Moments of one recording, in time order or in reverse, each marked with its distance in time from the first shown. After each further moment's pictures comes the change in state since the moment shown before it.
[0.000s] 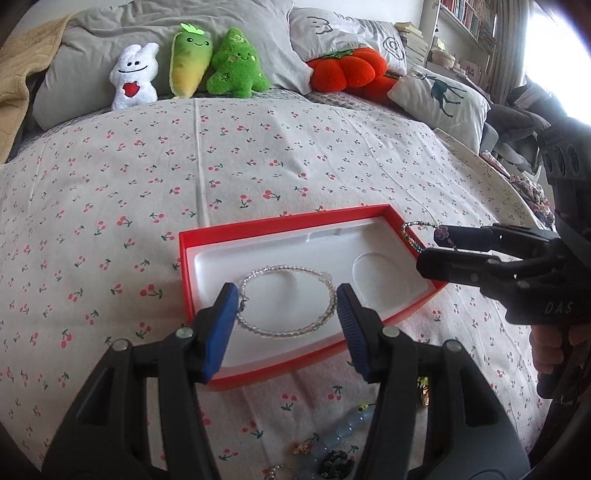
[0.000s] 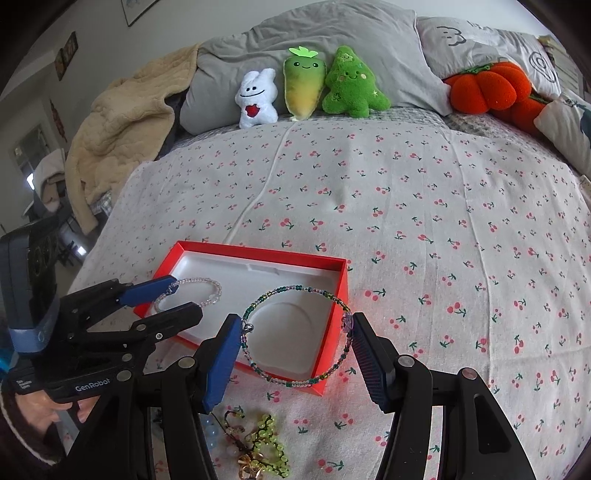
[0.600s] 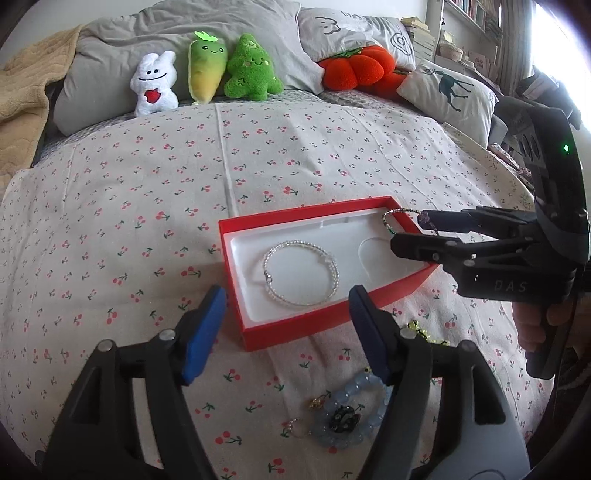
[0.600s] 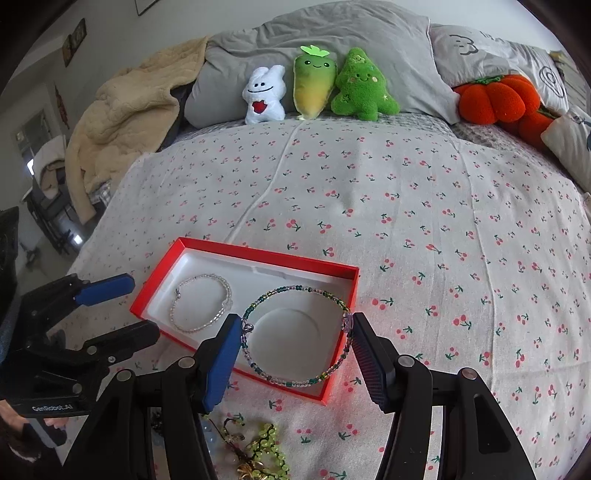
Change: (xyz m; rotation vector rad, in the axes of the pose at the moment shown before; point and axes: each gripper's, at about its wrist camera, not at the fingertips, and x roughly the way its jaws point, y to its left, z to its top) left arm -0.042 0.004 -0.007 -0.001 0.033 0.081; right arm 0.010 0.015 0.004 -0.057 0.004 -0.024
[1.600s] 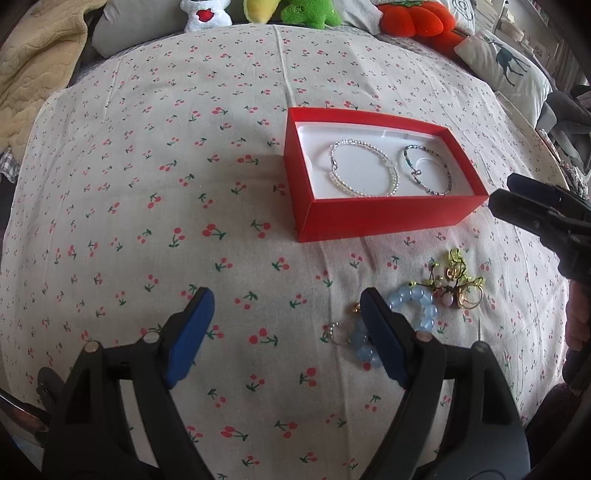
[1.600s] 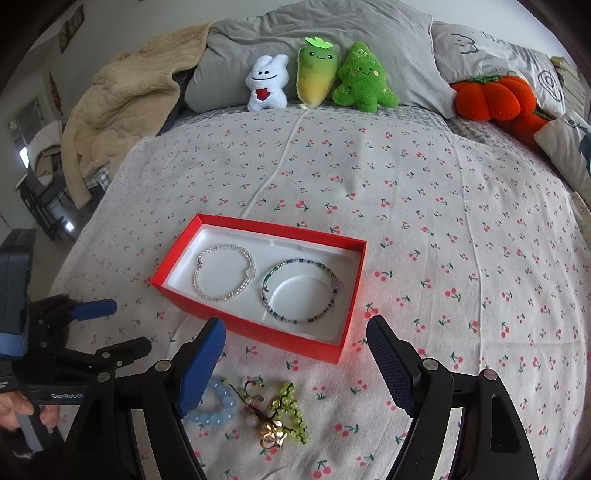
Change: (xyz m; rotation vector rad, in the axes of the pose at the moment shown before) left arm -0.003 0.018 -0.040 -0.131 0.273 0.125; right arm -0.029 0.017 -0.014 0.006 0.071 -0.046
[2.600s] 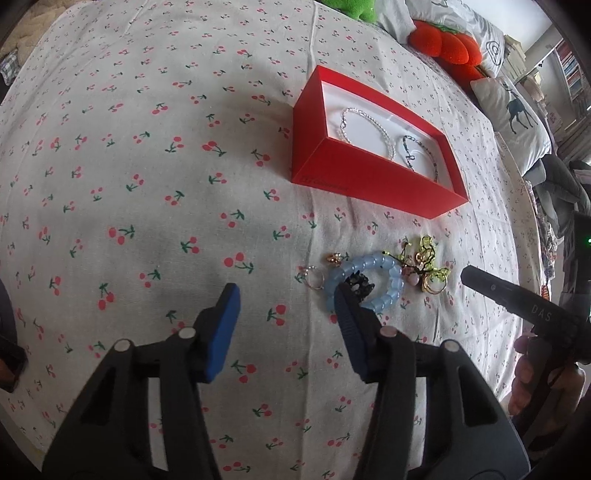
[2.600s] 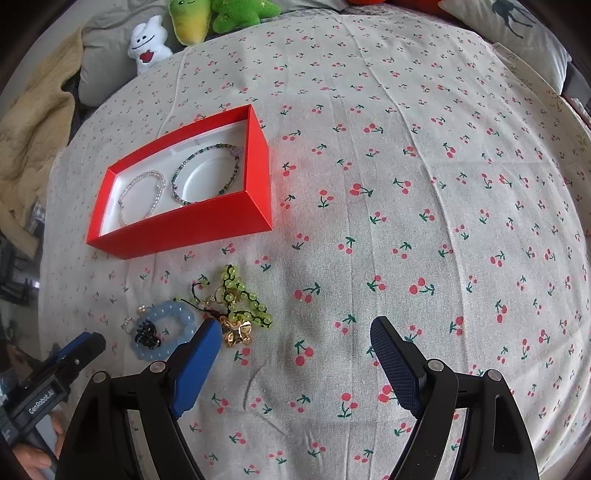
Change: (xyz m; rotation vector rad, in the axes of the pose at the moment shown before) left arm 0.003 0.018 -0.032 -0.259 0.100 -0.205; right arm -0.001 -0.033 -0.061 0.390 0.284 -0.128
